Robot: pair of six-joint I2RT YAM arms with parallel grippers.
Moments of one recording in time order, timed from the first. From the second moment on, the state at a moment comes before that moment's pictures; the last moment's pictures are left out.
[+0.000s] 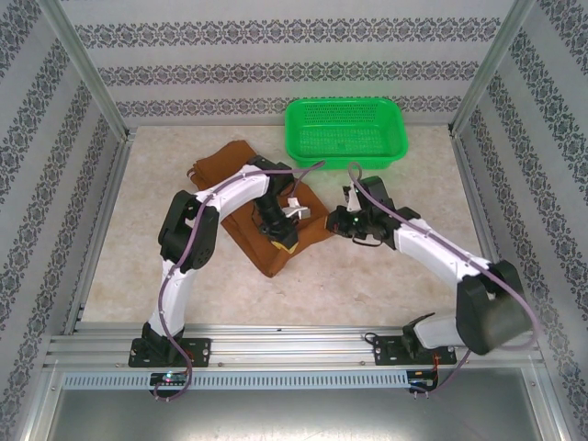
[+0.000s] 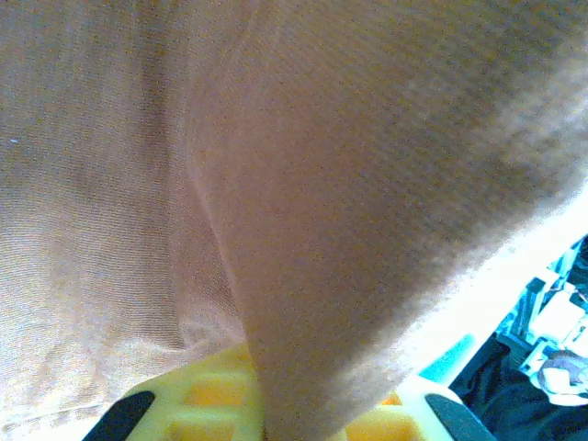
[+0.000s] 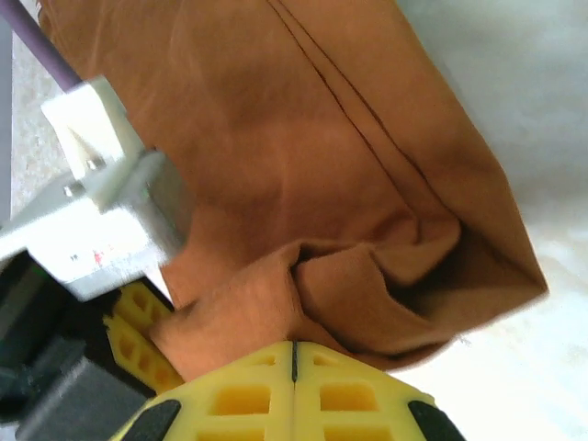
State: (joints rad) left arm -0.54 2.19 1.80 -1.40 0.66 0.16; right arm 0.41 1.40 0.88 -0.36 -0.40 0.65
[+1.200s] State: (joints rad) left arm -0.73 1.75 1.24 -0.86 0.36 0.08; right arm 0.44 2.04 1.33 -0.33 -0.50 0.63
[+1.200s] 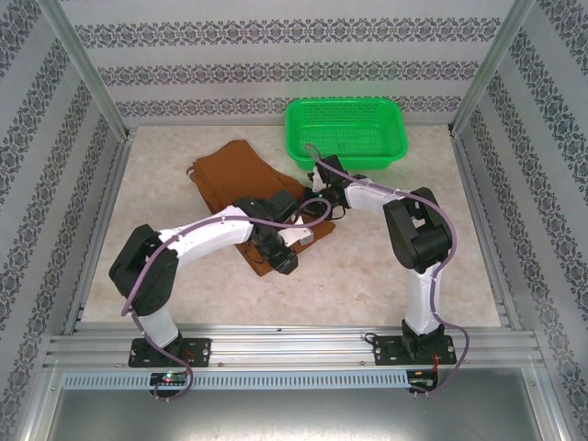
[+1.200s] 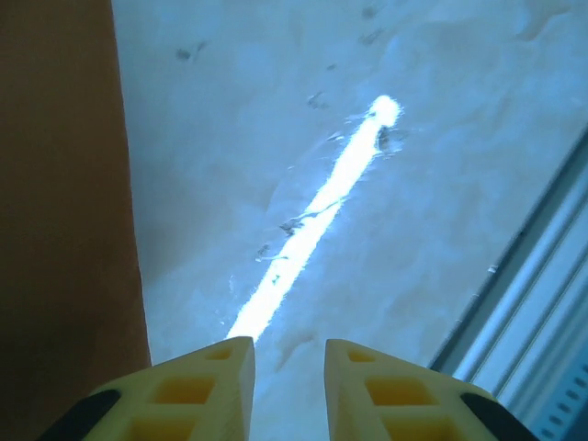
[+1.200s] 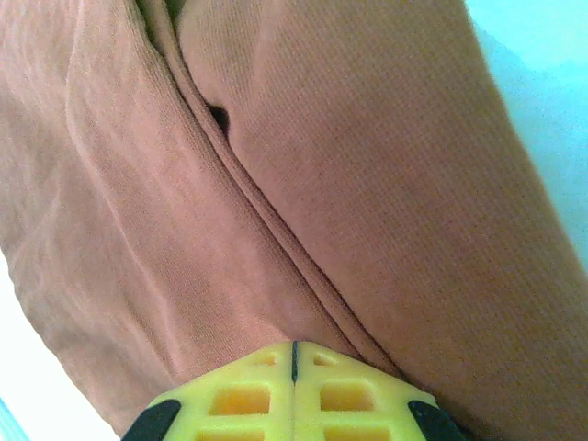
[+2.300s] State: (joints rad) left arm -0.75 1.72 1.18 -0.68 -0.10 -0.21; right arm 0.37 1.95 1.21 -0.31 -0.49 0.61
